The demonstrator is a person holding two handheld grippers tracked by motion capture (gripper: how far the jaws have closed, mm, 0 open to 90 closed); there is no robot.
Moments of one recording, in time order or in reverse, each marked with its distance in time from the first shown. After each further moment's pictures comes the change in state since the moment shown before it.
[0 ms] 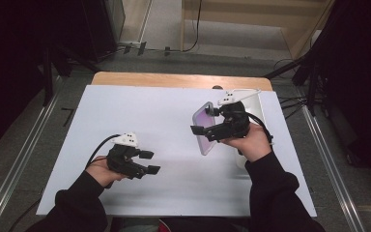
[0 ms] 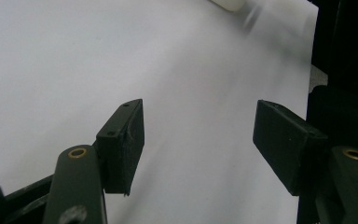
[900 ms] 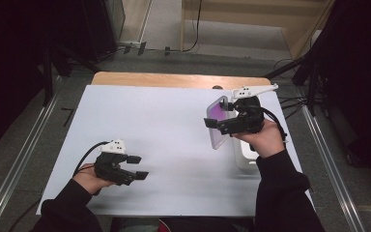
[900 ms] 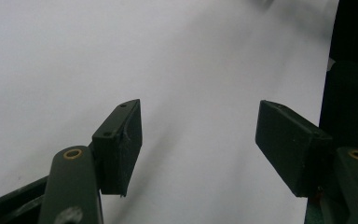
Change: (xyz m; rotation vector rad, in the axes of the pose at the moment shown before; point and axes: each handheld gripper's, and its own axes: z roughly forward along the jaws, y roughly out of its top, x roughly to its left) left arm 0.004 -0.029 -0.019 0.013 0.064 -0.012; right arm -0.019 -0.001 -0.028 -0.019 -0.072 0.042
